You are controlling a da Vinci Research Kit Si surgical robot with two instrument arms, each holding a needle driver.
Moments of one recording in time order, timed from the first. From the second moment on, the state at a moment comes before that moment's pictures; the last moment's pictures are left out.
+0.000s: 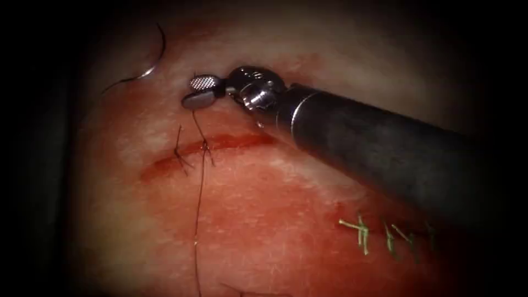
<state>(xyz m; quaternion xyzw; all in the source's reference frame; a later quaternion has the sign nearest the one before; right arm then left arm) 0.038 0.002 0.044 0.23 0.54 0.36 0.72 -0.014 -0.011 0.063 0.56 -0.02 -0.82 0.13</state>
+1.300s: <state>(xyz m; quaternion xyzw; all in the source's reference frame) 0.039 0.001 0.045 0.19 0.61 0.19 0.74 -0.003 0.008 0.063 0.47 -0.17 -0.86 0.10</state>
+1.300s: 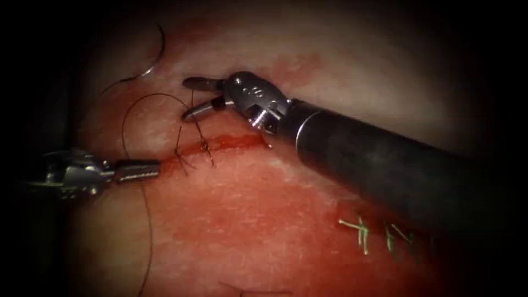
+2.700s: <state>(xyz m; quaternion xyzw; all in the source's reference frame) 0.039 0.000 0.041 0.16 0.65 0.28 0.69 -0.009 0.010 0.078 0.49 -0.09 -0.86 0.12</state>
